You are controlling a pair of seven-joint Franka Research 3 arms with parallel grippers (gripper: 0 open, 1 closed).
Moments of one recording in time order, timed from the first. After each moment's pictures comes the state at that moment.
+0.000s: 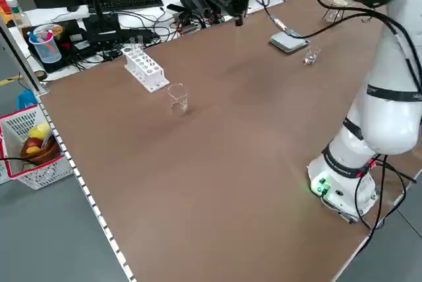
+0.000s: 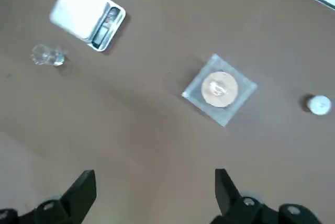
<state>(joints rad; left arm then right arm) 0.64 0.24 -0.65 -1.67 0.05 1.61 -0.25 0.01 -0.05 0.09 -1.61 0.16 1.58 -0.49</state>
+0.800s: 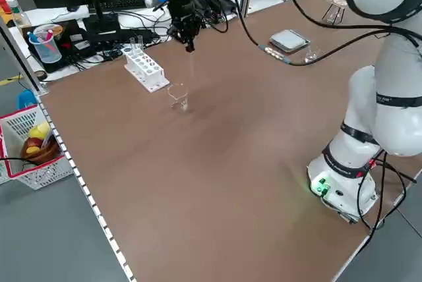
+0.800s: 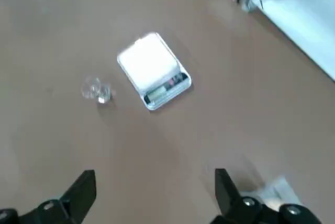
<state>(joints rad) 0.95 0.27 -0.65 -1.72 0.11 1.78 0.14 0.12 -0.04 0.16 -1.90 0.43 2.09 -0.87</state>
